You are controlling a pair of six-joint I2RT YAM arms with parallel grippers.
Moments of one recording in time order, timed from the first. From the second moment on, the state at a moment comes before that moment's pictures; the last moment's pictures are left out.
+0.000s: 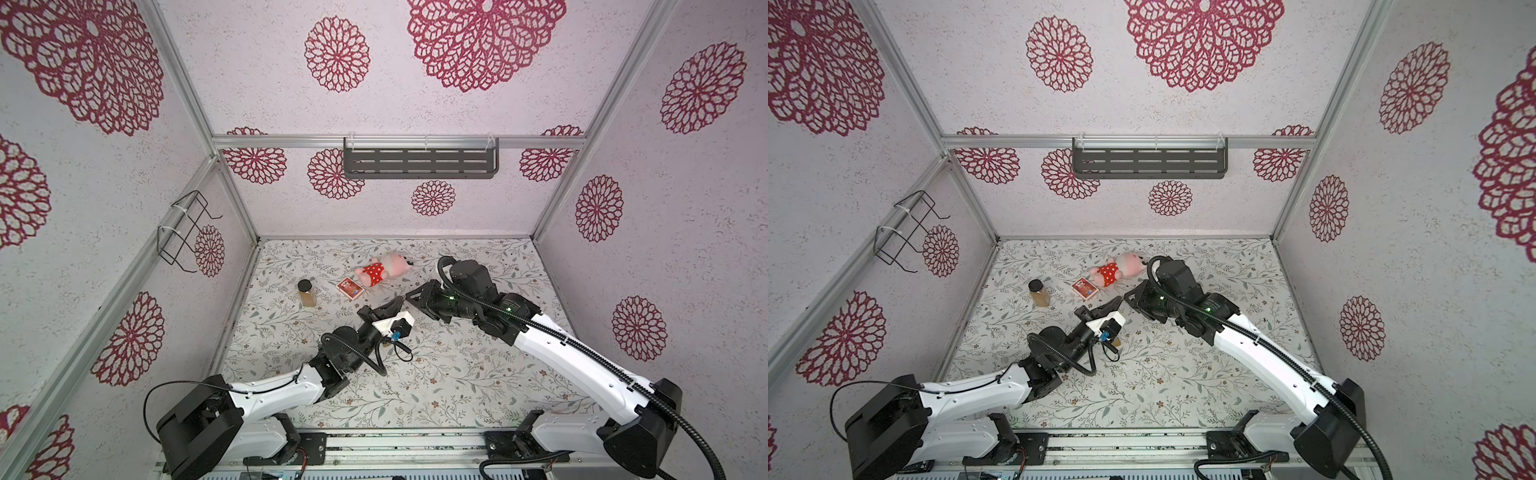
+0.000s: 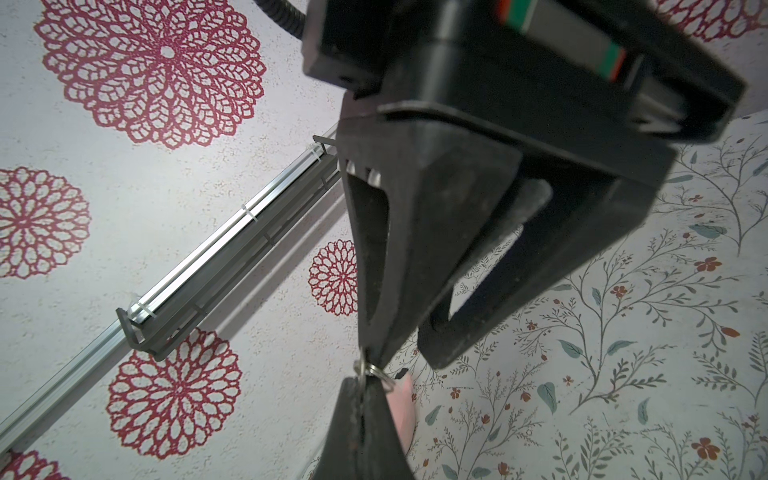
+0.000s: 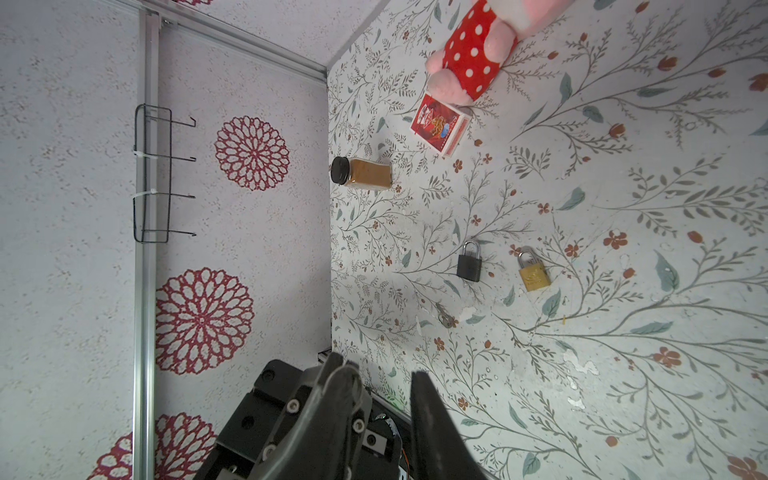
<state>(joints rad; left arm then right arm) -0.90 1.26 0.50 0.90 -0.23 0.78 0.76 1.28 1.23 -0.50 -0.21 1.12</state>
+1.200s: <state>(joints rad) -0.91 1.29 0.54 0.90 -0.22 0.82 0.76 1.27 1.27 -0.51 -0.24 1.14</state>
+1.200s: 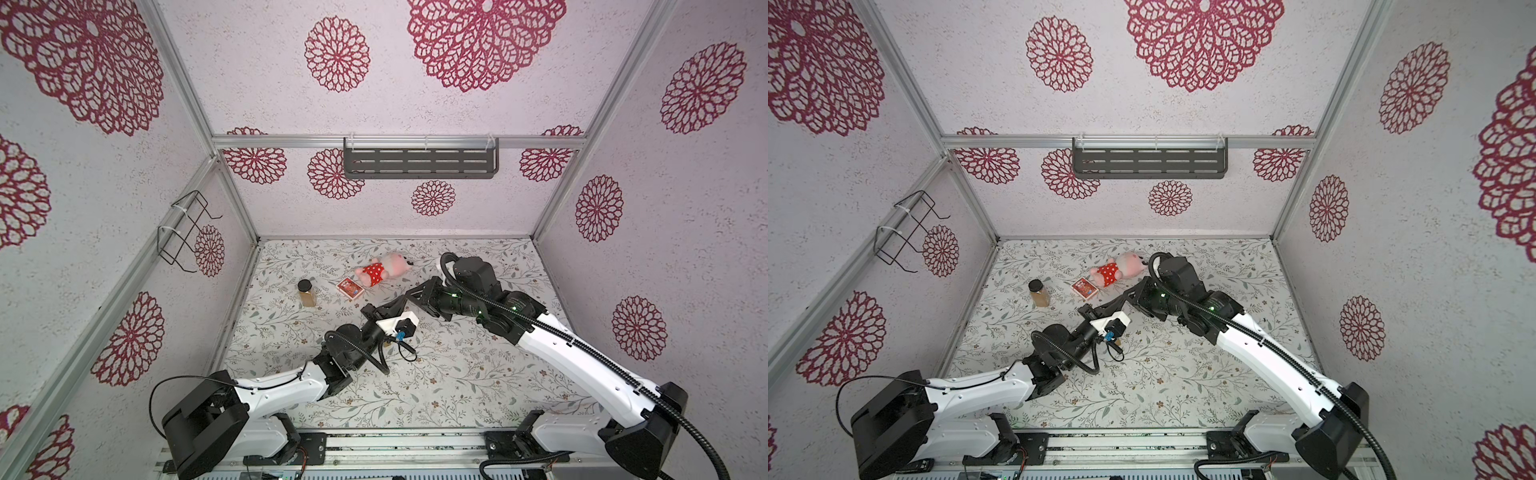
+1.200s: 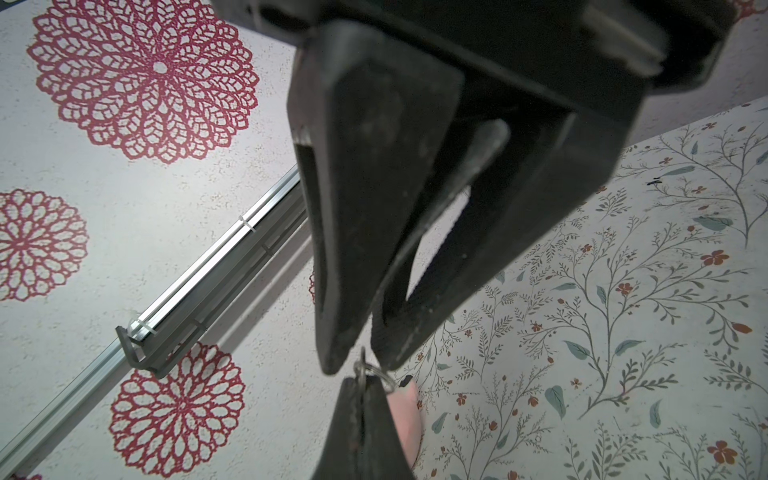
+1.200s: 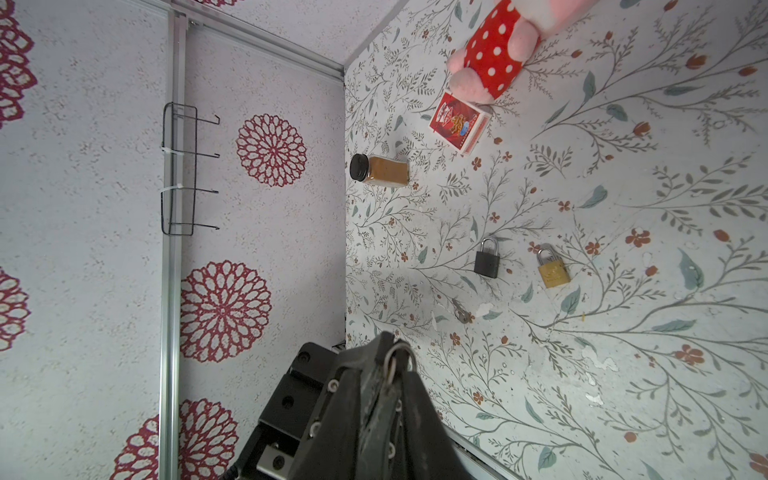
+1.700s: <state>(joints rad) -0.91 1.29 0.55 0.90 -0.24 0.85 0.75 1.27 1.25 -0.47 -0.25 1.18</state>
